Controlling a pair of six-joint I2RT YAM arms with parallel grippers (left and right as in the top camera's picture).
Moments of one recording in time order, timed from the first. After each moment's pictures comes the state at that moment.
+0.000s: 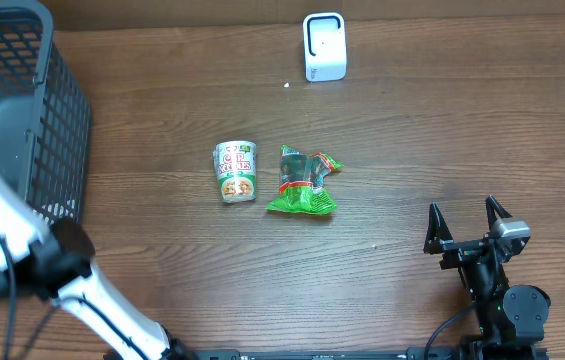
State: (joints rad) left arm 0.58 2.19 2.84 -1.49 -0.03 -0.39; right arm 0.01 0.01 0.02 -0.02 -0.15 0.15
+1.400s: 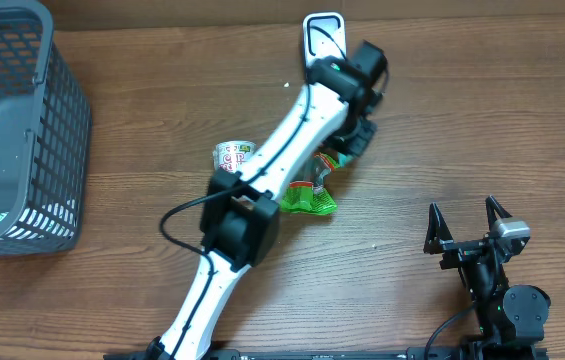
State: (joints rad) left arm -0.64 2.46 2.37 -1.33 0.11 -0.07; right arm 0.01 0.01 0.02 -0.02 -0.15 0.14
